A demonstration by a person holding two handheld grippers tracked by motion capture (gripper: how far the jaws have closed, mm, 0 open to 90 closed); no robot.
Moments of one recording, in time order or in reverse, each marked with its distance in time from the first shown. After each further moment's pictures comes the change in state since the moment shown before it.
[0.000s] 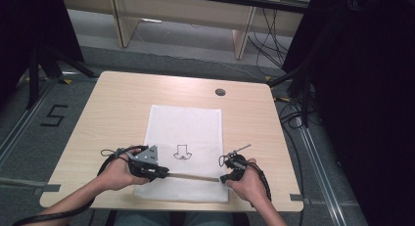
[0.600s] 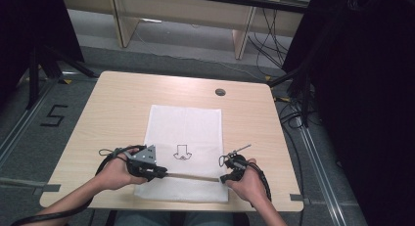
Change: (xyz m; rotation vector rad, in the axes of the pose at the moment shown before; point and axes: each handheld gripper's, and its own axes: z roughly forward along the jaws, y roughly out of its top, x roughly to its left) left arm 0.004 -0.005 -0.005 0.003 0.002 -0.010; right arm 0.001 0.000 -0.001 0.004 -0.005 0.009
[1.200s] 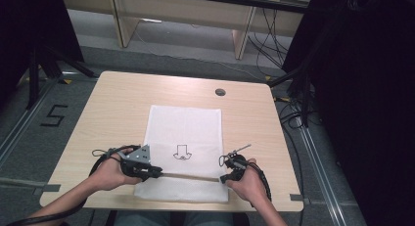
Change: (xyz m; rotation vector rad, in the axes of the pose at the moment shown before) left arm 0.000 -0.007 -0.012 -0.003 0.014 -0.012; right arm -0.001 0.000 0.001 -0.003 0.007 -0.010
